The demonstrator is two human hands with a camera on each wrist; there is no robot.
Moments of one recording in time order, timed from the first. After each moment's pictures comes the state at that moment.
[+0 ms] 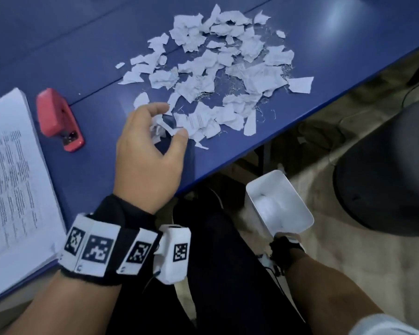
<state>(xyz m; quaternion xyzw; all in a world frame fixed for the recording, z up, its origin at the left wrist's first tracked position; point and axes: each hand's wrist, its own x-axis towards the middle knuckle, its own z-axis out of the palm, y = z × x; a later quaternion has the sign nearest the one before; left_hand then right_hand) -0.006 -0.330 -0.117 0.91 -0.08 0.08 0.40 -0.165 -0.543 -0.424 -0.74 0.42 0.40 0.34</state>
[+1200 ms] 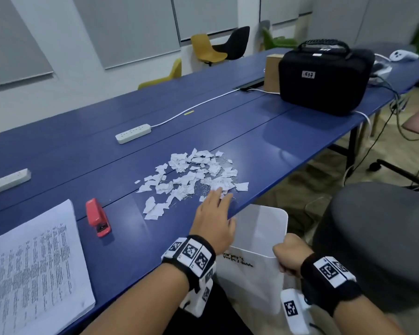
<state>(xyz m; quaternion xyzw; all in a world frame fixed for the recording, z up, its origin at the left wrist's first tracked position) -0.028 -0.431 -0.109 0.92 -0.33 0.02 0.19 -0.131 -0.603 -0.152 -0.78 0.37 0.15 0.48</state>
